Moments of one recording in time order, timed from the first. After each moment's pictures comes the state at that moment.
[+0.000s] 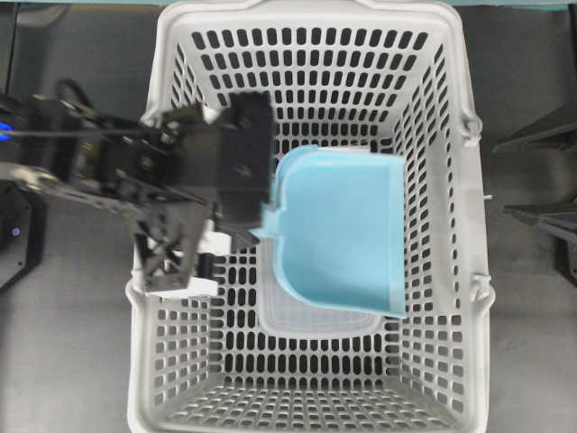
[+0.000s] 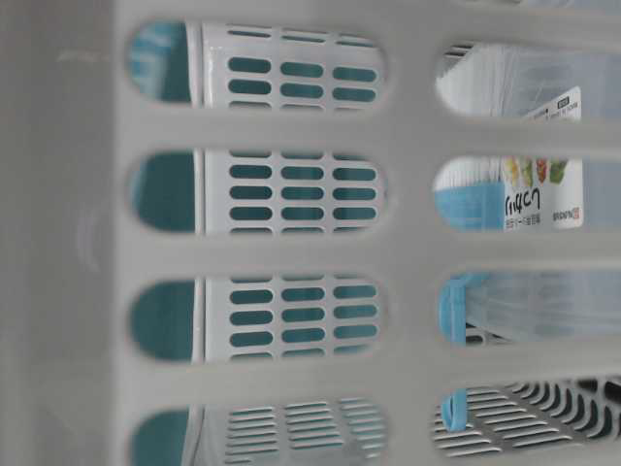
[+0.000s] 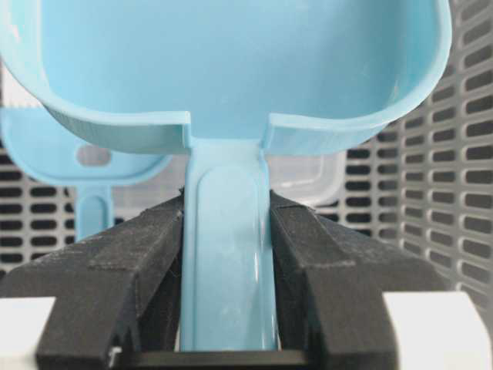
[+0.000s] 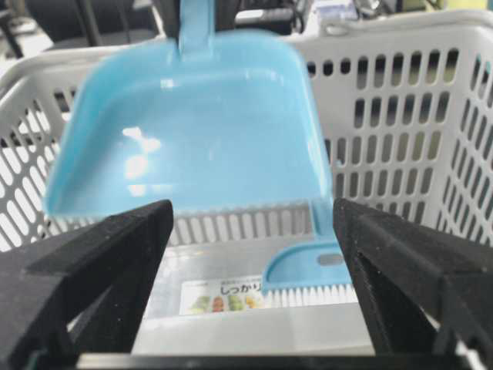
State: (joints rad) left arm -0.11 -0.19 0.08 0.04 1.01 -0.12; right arm 0.01 -1.05 1.08 0.02 0.10 0.08
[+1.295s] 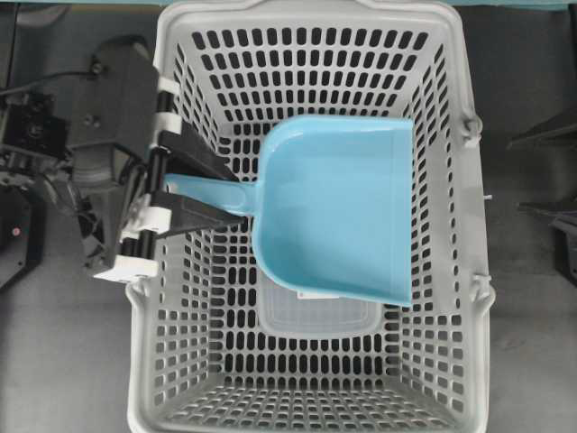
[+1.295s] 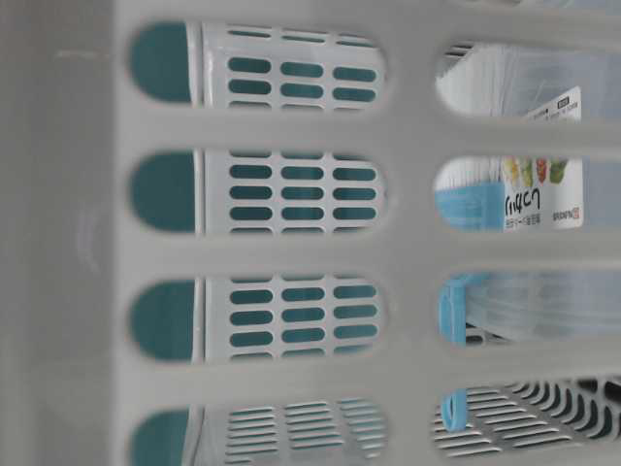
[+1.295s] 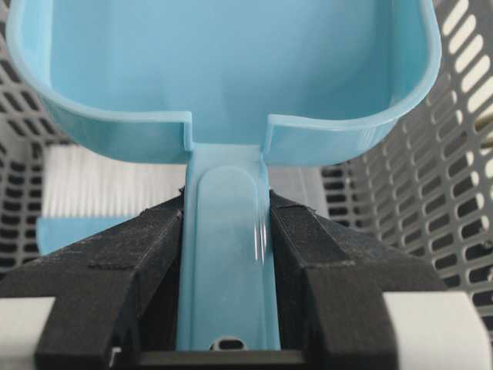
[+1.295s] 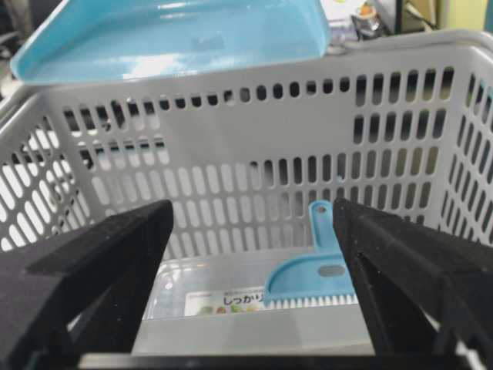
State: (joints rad) left arm -0.09 -0.40 0.27 0.04 0.67 -0.09; right arm 0.01 -1.10 1.09 0.02 0.10 0.08
